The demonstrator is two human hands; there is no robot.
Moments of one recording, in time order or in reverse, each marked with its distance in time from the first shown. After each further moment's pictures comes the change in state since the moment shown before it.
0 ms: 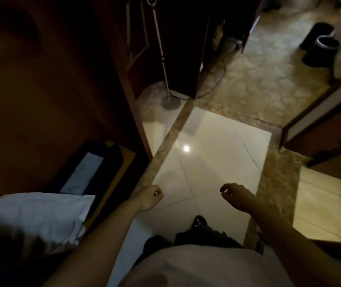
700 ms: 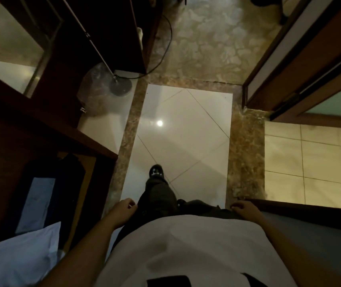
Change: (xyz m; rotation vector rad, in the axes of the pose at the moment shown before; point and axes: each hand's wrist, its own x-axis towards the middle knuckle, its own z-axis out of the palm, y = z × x) left_hand 0.123 0.040 0.038 0.093 -0.174 -0.224; right_hand 0.013 0.154 -0.001 0.445 -0.096 0.468
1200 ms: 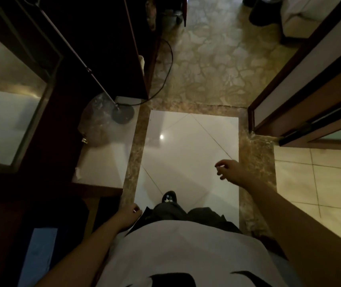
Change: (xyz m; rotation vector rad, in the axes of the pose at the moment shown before) left_hand 0.116 0.082 -0.171 0.079 -0.070 0.030; right_hand 0.115 -0.251 -0.149 0.157 0.129 -0.281
